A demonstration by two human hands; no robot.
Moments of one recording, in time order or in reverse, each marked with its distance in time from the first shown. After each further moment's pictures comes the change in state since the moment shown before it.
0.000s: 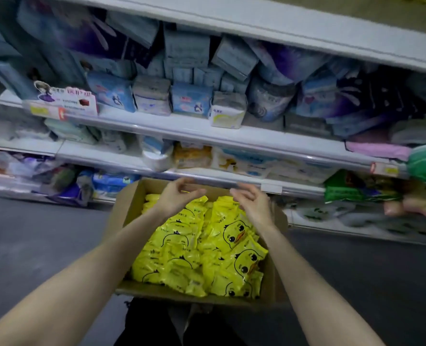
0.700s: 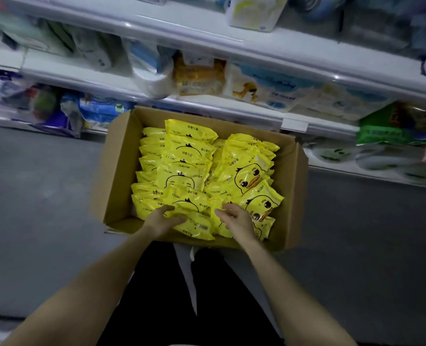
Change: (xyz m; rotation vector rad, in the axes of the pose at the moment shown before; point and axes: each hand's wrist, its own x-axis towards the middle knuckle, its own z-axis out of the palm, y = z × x) left_hand -0.045 -0.211 0.009 0.281 -0.131 -0.654; right_hand -0.064 0.171 0.050 -0.198 -0.149 0.479
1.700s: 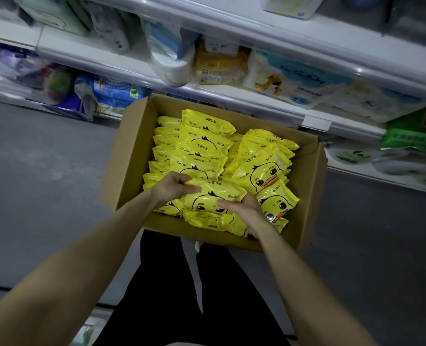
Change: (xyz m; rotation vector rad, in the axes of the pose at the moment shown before) left_hand 0.009 0.055 -0.040 -0.156 -0.123 0.173; right_hand 0.017 -0.041 0.004 0.048 -0.147 0.139
